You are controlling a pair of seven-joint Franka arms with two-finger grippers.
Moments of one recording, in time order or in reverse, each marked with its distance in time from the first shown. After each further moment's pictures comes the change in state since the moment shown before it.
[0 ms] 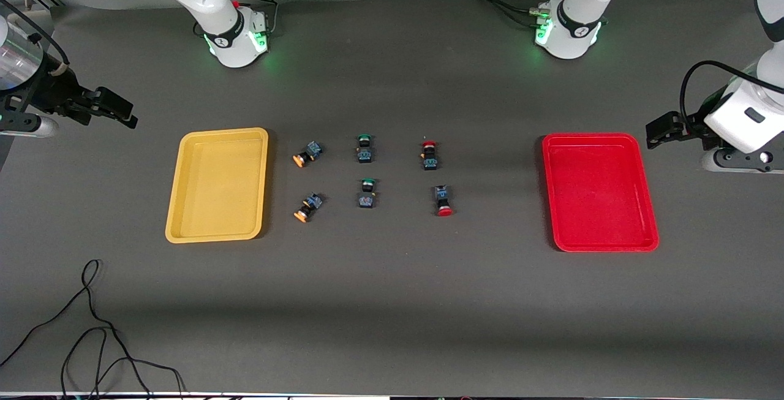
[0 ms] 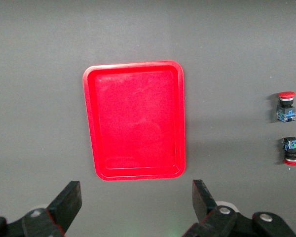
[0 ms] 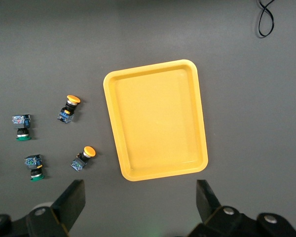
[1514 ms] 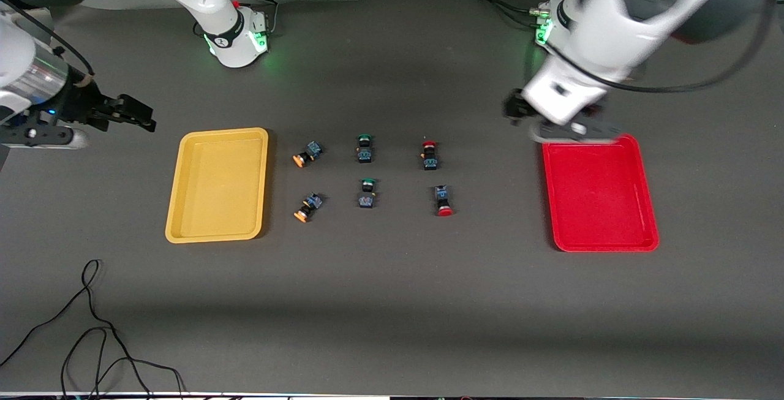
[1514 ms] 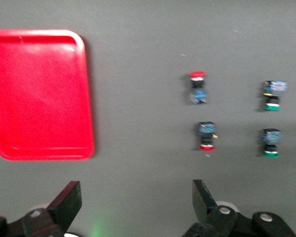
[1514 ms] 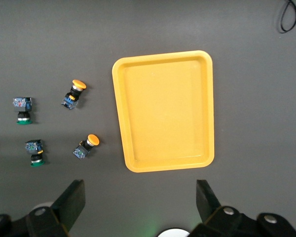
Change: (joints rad) left arm -0.210 0.002 -0.260 -0.065 -0.067 0.070 -0.520; right arm 0.059 0.075 0.011 0.047 -0.002 -0.048 -0.008
